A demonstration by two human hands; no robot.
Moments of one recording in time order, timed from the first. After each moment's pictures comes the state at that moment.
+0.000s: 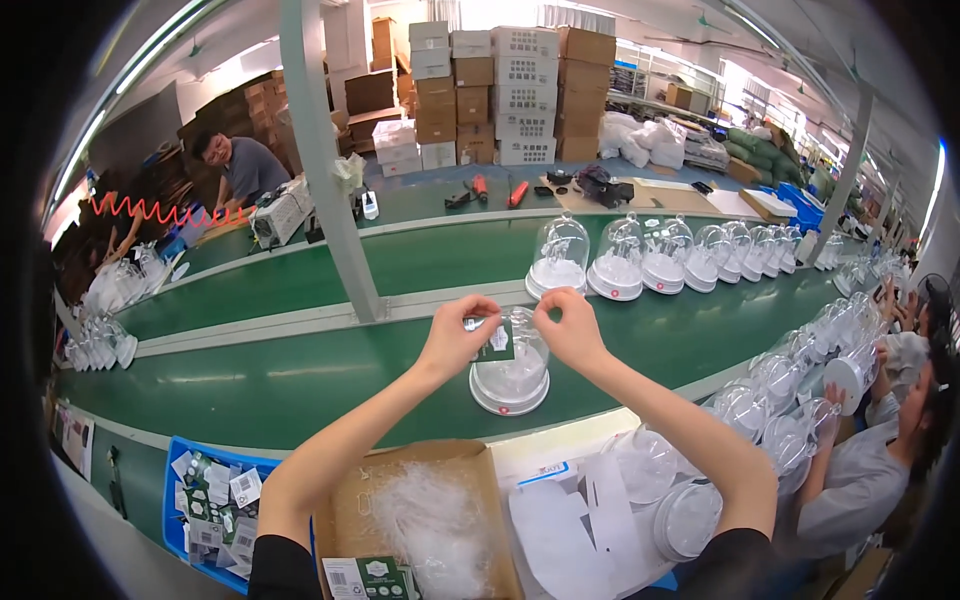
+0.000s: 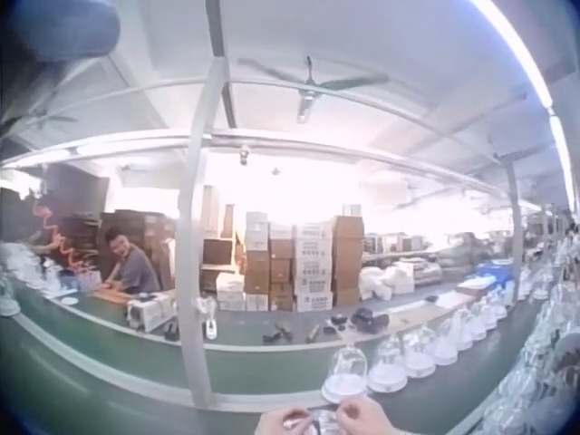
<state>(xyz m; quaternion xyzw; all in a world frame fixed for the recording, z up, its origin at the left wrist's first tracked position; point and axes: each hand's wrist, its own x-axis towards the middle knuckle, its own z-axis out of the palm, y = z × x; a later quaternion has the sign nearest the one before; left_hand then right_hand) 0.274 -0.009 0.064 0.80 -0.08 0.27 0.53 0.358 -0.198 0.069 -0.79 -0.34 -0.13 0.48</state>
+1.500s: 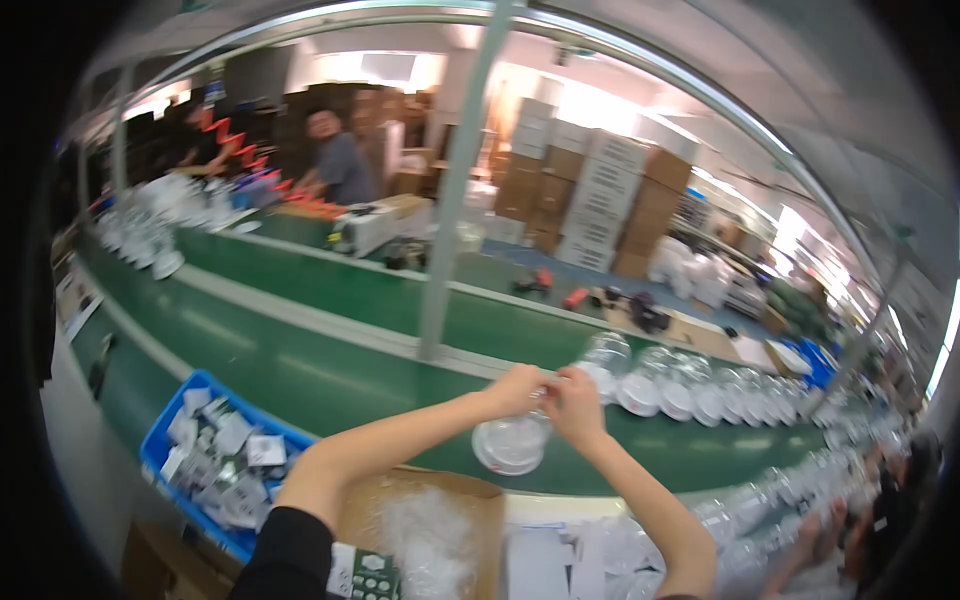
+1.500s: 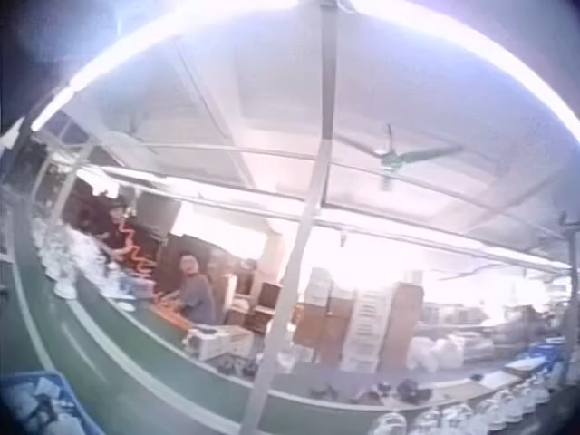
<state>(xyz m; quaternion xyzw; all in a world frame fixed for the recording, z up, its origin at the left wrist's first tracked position) 0.302 0.006 0.078 0.91 -0.13 0.24 0.31 0.339 -0.155 0.105 -0.77 -0.52 -0.29 0.23</state>
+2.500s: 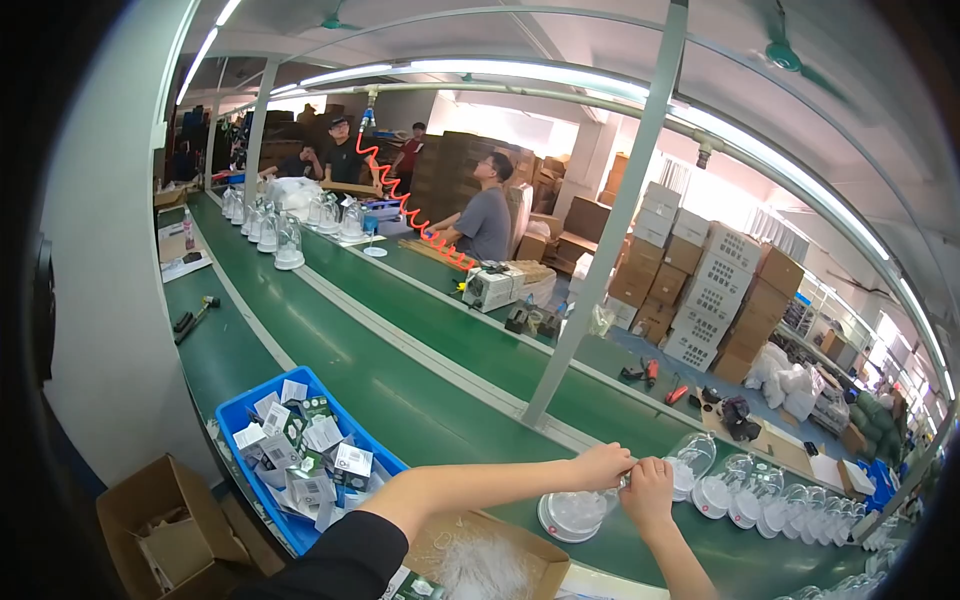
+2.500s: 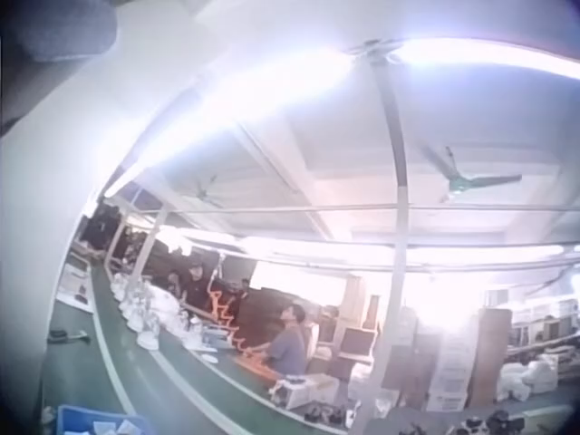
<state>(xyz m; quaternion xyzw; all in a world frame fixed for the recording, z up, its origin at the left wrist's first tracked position) 0.280 0.025 0.063 0.93 -0.11 0.31 0.14 0.327 -0.132 0.097 -0.72 -0.59 -0.36 0.11</state>
